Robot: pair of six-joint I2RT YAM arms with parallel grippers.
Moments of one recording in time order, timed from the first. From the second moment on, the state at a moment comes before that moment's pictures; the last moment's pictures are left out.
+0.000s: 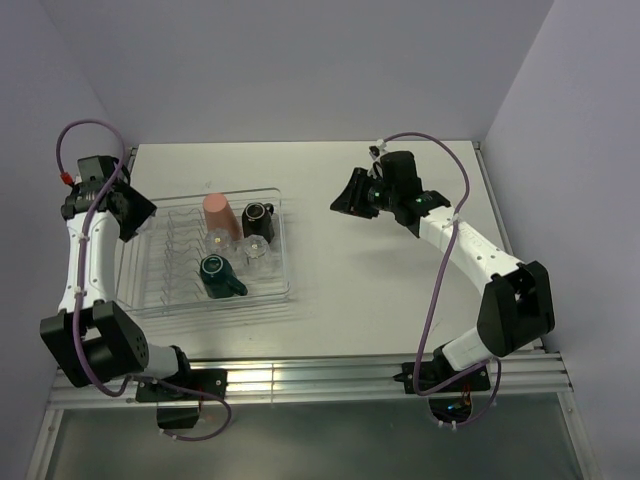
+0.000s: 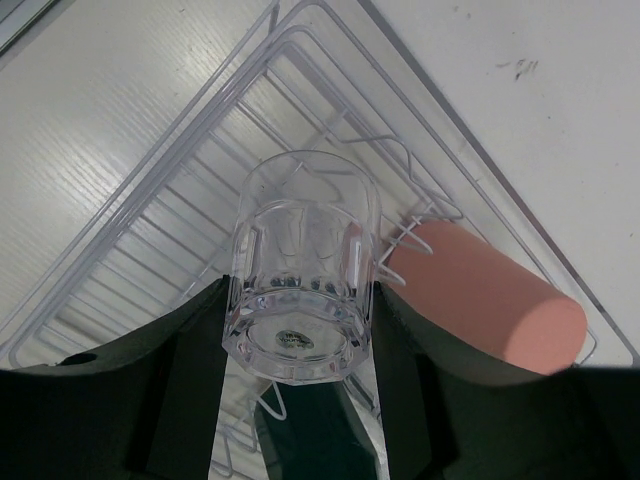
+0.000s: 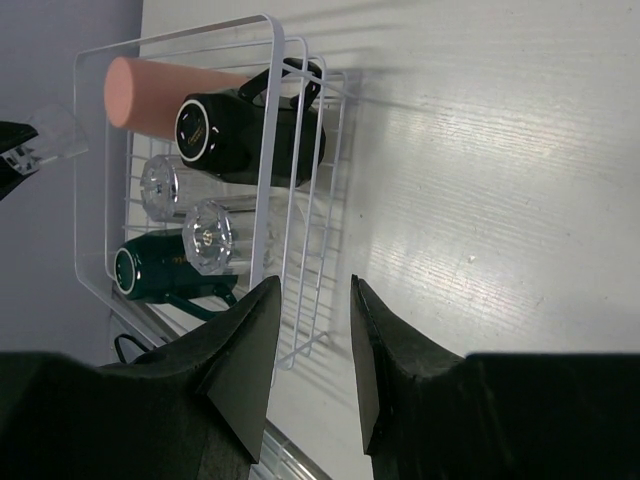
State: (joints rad) left arm 0.27 1.36 1.29 -0.84 -0.11 -0.64; right arm 0.39 1.48 1.16 -0.27 -0.36 0.64
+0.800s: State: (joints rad) left arm 0.33 1.62 1.29 -0.74 -0.08 -0.64; right arm 0.39 1.50 1.16 -0.27 -0.37 0.64
